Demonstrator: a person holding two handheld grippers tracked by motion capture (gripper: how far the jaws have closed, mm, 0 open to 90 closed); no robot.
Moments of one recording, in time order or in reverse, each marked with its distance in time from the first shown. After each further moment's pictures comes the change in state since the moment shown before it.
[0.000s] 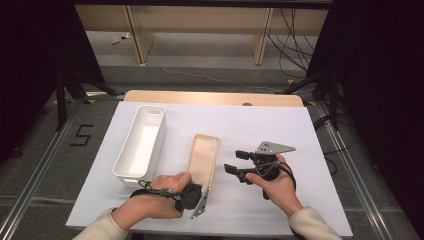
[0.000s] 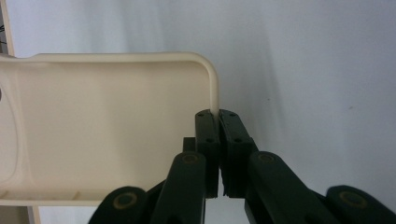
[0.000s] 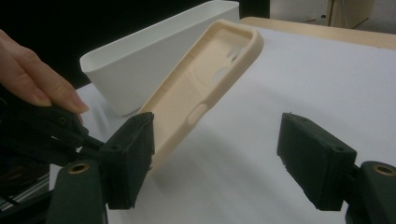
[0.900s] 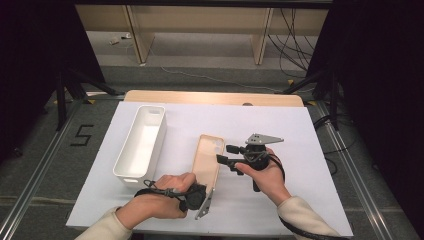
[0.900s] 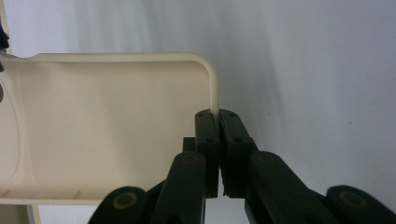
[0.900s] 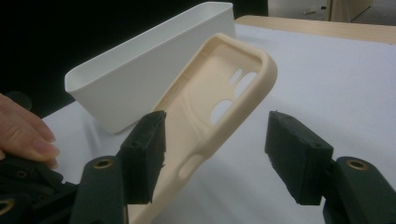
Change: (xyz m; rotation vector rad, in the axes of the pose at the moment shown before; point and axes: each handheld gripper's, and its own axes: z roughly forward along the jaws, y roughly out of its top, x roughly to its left) left arm 0.002 0.009 0.002 -0.017 -0.009 0.025; right arm -0.009 0.013 0.030 0.009 0.001 0.057
